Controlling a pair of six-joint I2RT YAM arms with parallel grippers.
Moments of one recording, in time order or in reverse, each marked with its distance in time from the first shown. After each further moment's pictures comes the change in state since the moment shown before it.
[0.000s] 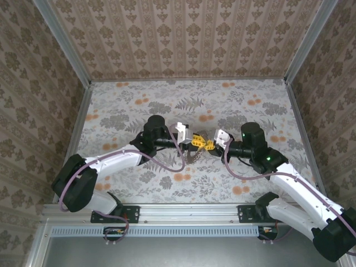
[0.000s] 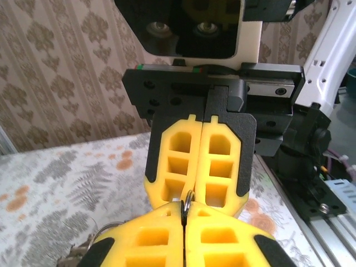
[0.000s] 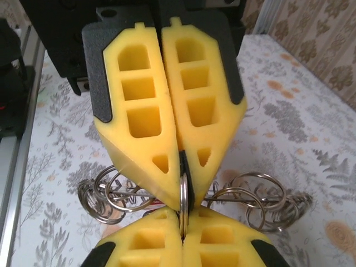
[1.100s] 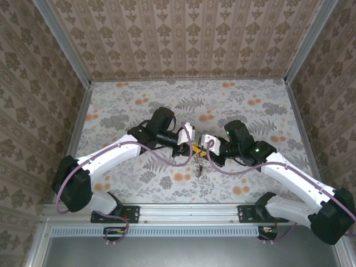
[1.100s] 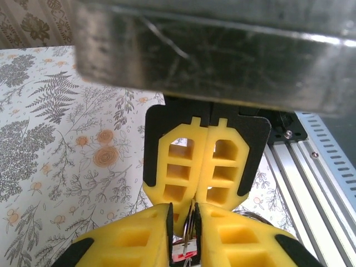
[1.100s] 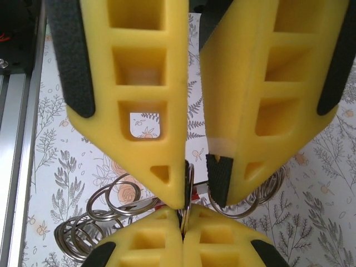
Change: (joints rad) left arm 0.004 0.003 0.249 -0.772 -0.072 0.276; right arm 0.114 0.165 0.120 -0.207 0.122 -0.105
